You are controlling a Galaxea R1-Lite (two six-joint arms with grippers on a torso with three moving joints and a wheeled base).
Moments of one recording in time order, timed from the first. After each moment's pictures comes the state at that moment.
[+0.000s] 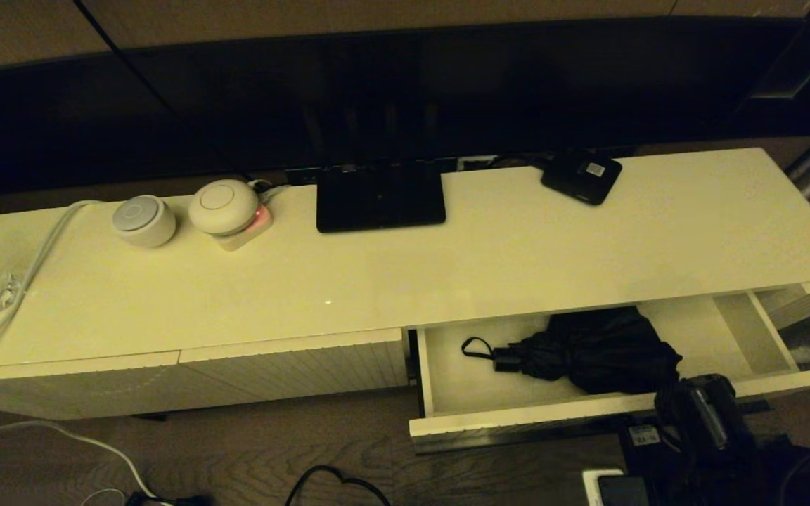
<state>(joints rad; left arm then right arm) 0.00 0.00 0.00 0.00 0.00 0.02 0.33 1.88 -0.30 -0.67 0.07 -1.33</state>
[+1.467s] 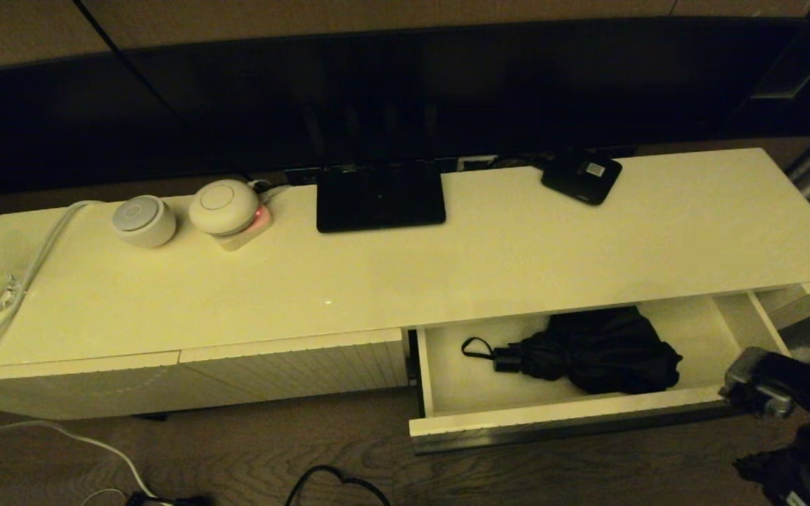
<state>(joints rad) 0.00 0.00 0.00 0.00 0.00 0.02 0.32 1.27 -0.72 0.45 -0.15 -0.25</state>
